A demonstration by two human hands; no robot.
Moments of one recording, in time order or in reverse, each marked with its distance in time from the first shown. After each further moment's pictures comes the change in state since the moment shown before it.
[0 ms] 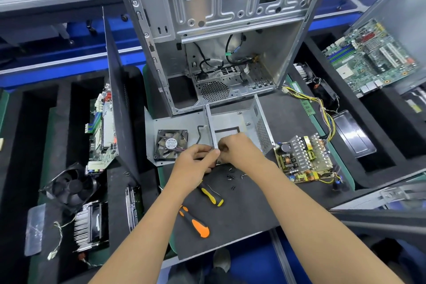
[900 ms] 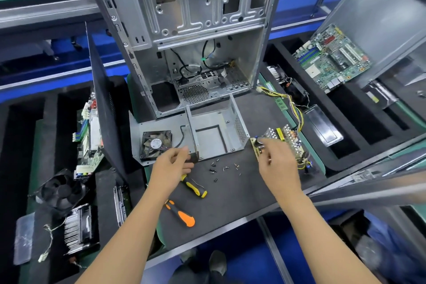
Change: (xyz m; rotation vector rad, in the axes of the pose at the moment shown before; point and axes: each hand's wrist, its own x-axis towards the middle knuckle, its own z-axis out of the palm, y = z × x) left_hand -0.031 0.009 -0.003 0.053 0.100 0.019; right_hand -0.119 0.088 0.003 0.076 0.876 0.014
